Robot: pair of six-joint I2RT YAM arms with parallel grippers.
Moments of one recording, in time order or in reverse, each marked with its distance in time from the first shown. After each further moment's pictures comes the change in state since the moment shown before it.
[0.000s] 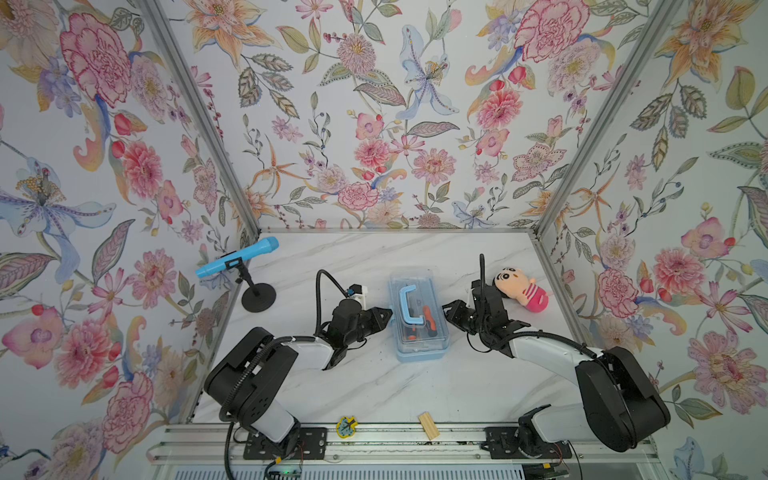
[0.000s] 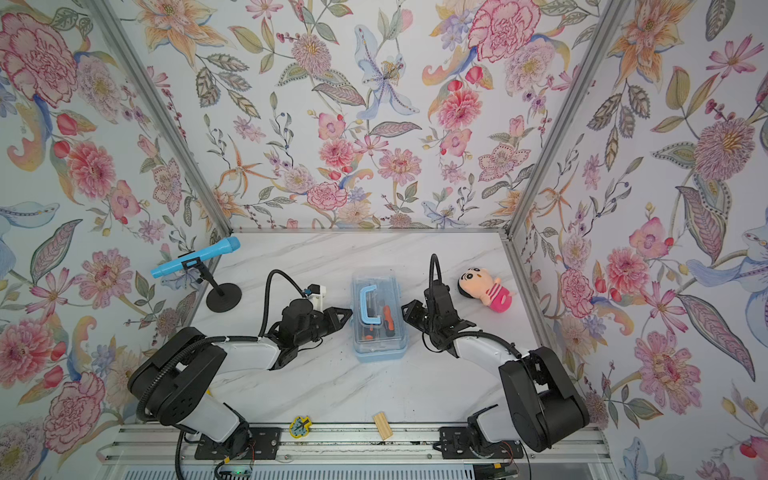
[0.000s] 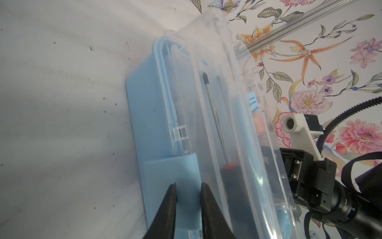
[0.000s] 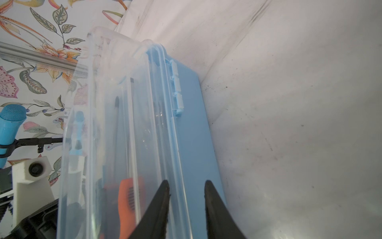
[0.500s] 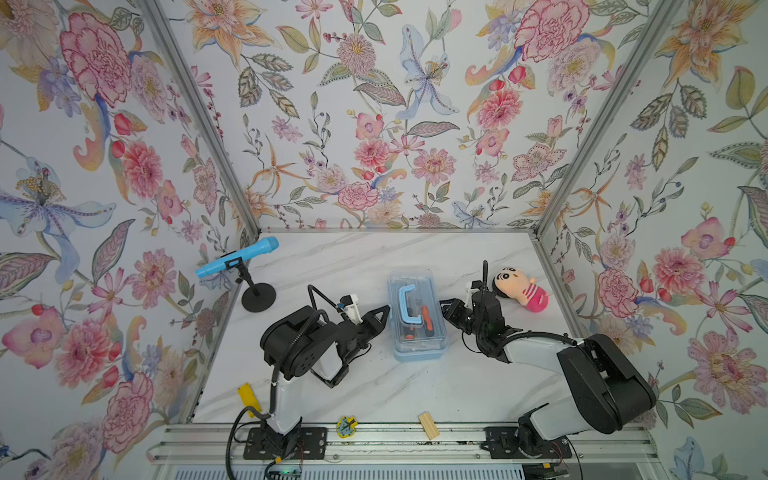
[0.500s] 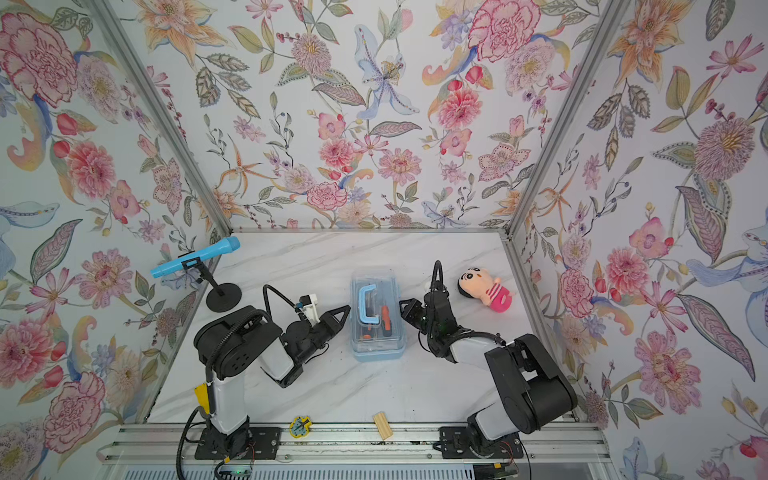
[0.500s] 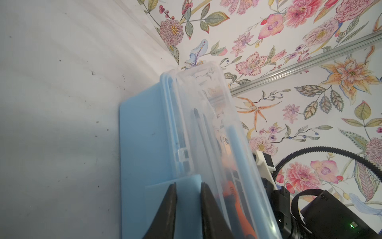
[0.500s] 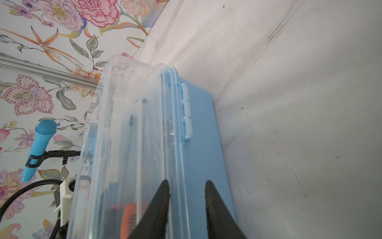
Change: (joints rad) left arm -0.041 0.377 -0.119 0.812 -0.185 -0.236; right arm 0.022 0.098 -0.082 0.330 0.026 0.087
